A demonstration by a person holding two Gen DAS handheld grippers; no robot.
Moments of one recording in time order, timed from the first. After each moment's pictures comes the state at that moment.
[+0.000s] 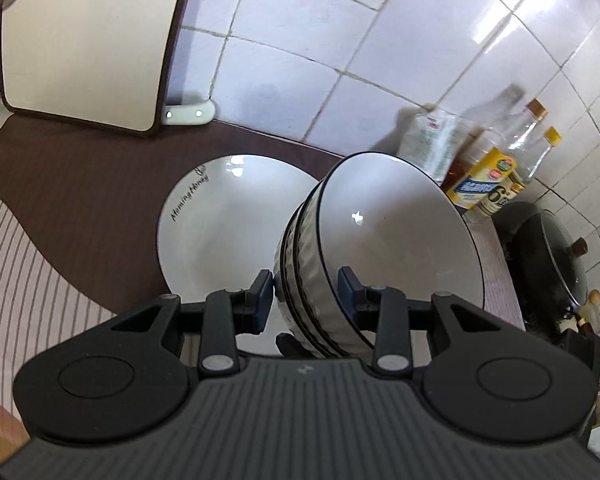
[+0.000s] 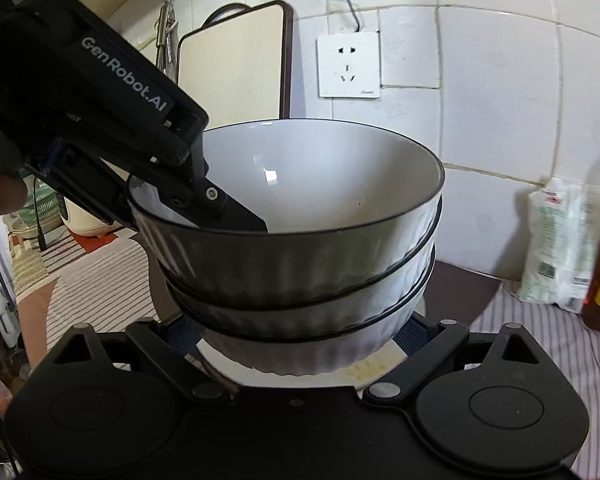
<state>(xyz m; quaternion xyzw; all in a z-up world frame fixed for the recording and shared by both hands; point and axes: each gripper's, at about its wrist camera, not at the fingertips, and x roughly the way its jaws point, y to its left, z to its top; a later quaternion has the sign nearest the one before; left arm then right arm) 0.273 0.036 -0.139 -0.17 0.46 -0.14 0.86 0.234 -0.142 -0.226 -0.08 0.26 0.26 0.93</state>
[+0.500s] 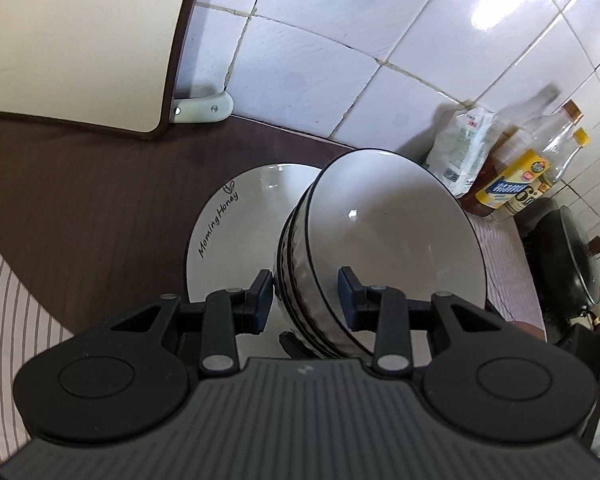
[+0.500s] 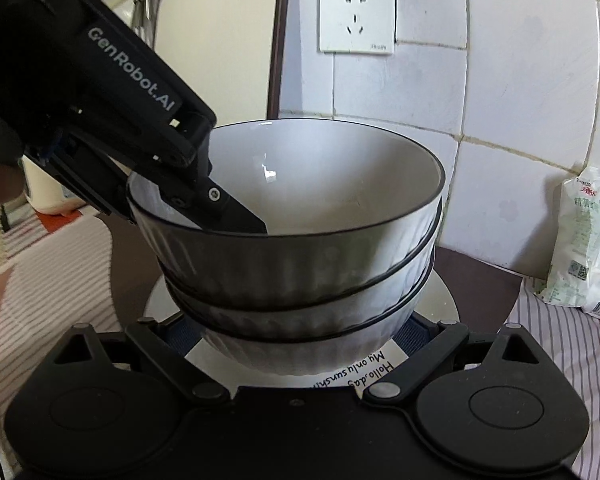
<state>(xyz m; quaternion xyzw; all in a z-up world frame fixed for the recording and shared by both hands) 0.333 0.065 -0.181 -0.17 0.49 -0.16 0.84 0.280 -0.104 -0.256 -0.11 0.29 0.23 0.92</state>
